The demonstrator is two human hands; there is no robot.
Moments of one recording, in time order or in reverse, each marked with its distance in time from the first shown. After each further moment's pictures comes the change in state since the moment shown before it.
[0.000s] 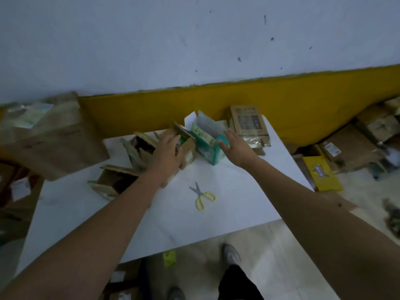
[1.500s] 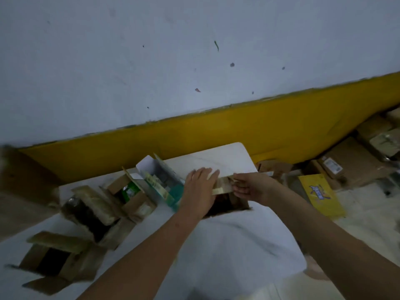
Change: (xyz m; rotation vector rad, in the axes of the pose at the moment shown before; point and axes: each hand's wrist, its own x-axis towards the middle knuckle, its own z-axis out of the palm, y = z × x) left_hand 0.155 0.213 0.162 0.348 -0.078 0.269; right_hand 0.088 0.203 -0.134 1.249 -0.291 0.683
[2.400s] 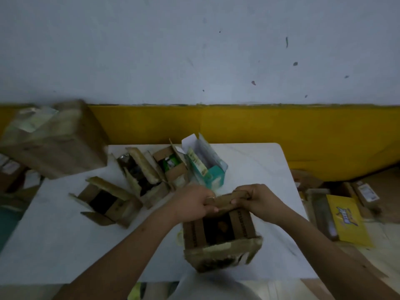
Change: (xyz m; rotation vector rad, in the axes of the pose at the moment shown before) left_hand -0.143 -0.070 -0.084 -0.348 -0.388 -0.140; right_hand -0.056 0.072 0.092 -1.082 -0.242 -0.660
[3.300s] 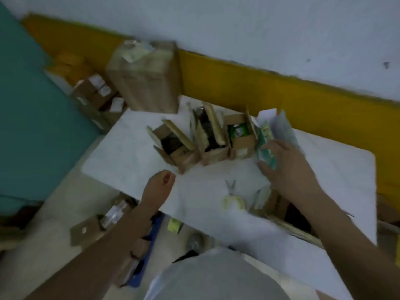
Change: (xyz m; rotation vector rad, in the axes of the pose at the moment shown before) left_hand -0.169 -0.179 0.116 -0.574 0.628 -0.866; right_hand 0.054 -0.095 0.068 -0.479 0.124 -0.269
